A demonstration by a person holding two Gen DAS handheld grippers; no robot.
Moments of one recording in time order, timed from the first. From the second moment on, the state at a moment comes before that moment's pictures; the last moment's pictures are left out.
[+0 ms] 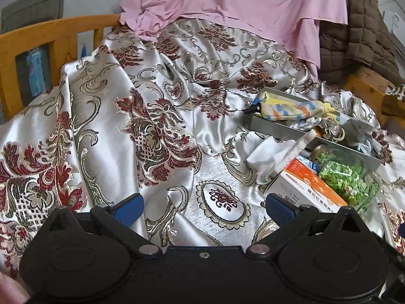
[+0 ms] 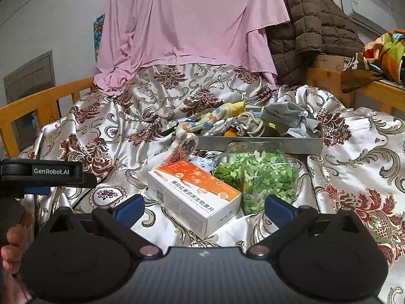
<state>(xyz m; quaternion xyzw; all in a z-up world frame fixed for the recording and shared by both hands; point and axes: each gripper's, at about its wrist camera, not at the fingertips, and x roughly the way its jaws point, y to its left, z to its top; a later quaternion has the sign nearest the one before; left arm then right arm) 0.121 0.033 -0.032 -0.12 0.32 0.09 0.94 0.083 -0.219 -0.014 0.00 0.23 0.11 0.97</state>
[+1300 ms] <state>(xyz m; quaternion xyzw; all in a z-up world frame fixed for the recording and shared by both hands) 0.231 0.054 -0.069 -0.31 0.28 0.00 0.91 0.148 -0.217 -0.008 0.05 0.15 0.17 0.97</state>
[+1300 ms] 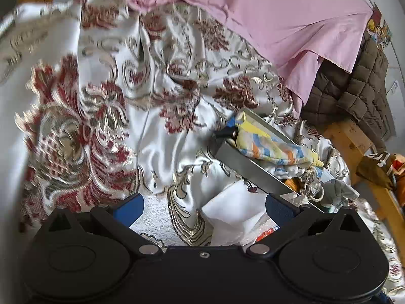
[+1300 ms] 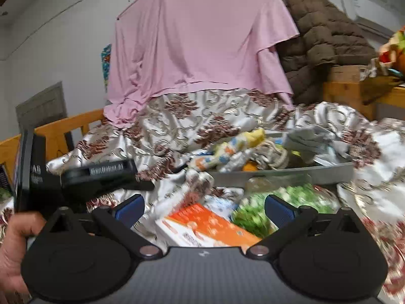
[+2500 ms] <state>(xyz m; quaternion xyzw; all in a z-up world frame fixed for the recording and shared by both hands) 0.243 0.037 -0.084 -0.32 0.32 -0.06 0.89 0.276 -0.209 -0.019 0.13 0.28 0.25 0.92</state>
